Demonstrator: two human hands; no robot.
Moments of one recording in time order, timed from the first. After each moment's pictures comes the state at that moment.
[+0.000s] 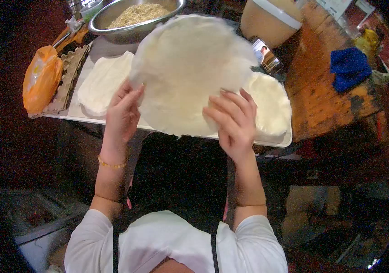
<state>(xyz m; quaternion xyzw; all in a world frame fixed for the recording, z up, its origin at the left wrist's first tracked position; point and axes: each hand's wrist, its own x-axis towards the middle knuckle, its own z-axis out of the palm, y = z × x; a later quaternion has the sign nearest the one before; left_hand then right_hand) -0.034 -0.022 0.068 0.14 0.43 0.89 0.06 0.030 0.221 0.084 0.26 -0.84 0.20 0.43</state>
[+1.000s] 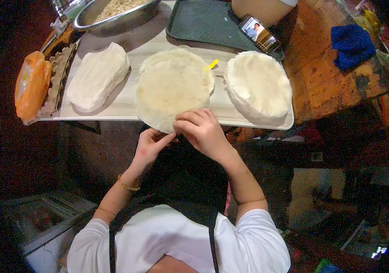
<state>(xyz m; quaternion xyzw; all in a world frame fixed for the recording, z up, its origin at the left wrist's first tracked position) 0.036 0.012 -0.036 0.07 0.60 0.76 0.21 0.039 0.208 0.009 0.31 -0.88 0.30 0.21</state>
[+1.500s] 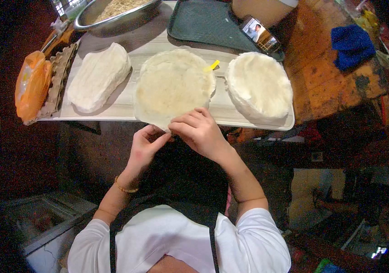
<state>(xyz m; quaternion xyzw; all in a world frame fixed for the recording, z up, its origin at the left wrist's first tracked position) 0.037 0.002 -0.016 0.09 0.64 0.74 0.16 0.036 0.199 0.016 0.35 -0.86 0.29 0.23</state>
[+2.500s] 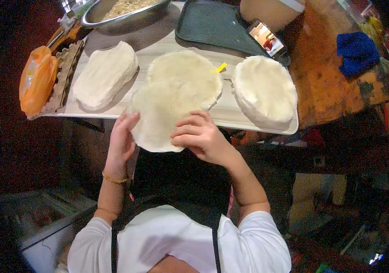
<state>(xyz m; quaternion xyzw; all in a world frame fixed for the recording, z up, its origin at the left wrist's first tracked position) 0.005 -0.044 -0.006 -0.03 0.41 0.90 0.16 0.041 0.199 0.026 0.41 -0.83 0.35 0.13</state>
